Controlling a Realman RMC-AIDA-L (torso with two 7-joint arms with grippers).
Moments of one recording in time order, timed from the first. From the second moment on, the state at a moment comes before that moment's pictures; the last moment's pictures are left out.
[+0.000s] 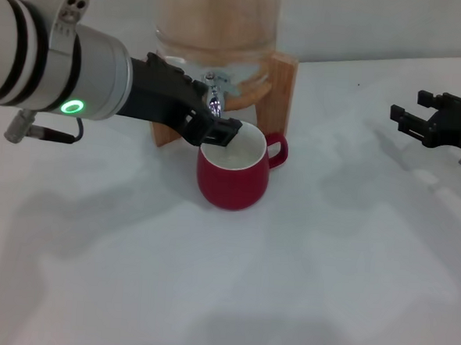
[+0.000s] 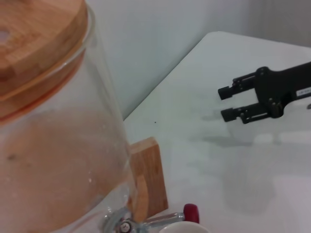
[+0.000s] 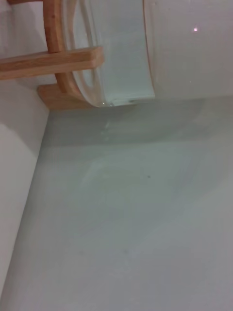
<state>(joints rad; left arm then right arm) -0.63 -2.08 1.62 1.73 -0.66 -1.37 0.43 0.46 2.01 -0.65 -0.51 1.53 1.03 -2.05</state>
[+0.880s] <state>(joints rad) -0.68 -2.08 1.69 1.66 -0.63 -1.41 0.83 0.45 2.01 -0.65 -0.51 1.53 1.03 -2.05</state>
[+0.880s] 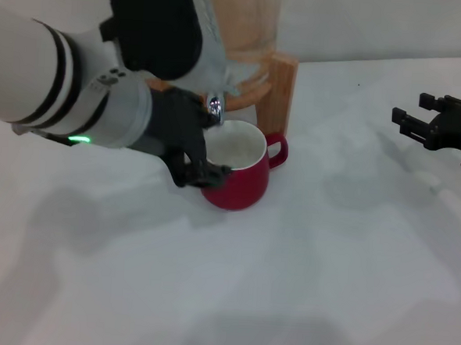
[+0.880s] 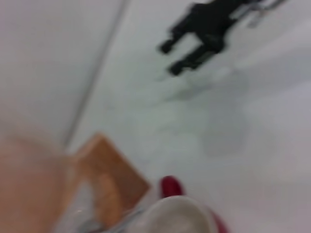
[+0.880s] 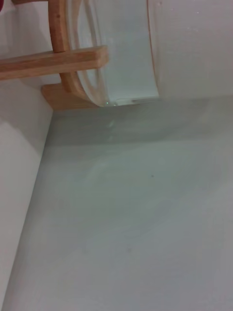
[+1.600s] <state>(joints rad) -0.70 -2.08 1.64 1.61 -0.64 -1.42 0.87 0.45 2.01 -0.65 -0.51 1.53 1.03 -2.05</state>
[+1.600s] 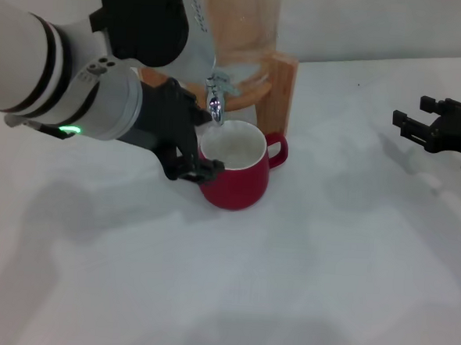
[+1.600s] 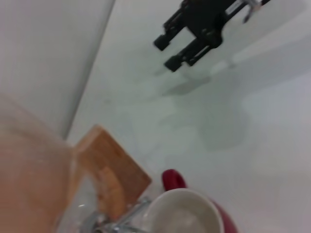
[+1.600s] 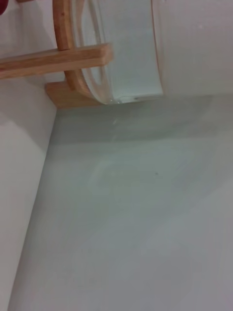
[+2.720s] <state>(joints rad) -0.71 -2.08 1.65 1.56 -0.63 -1.33 0.88 0.45 2.01 -0.65 -0.51 1.53 1.02 -2.05</state>
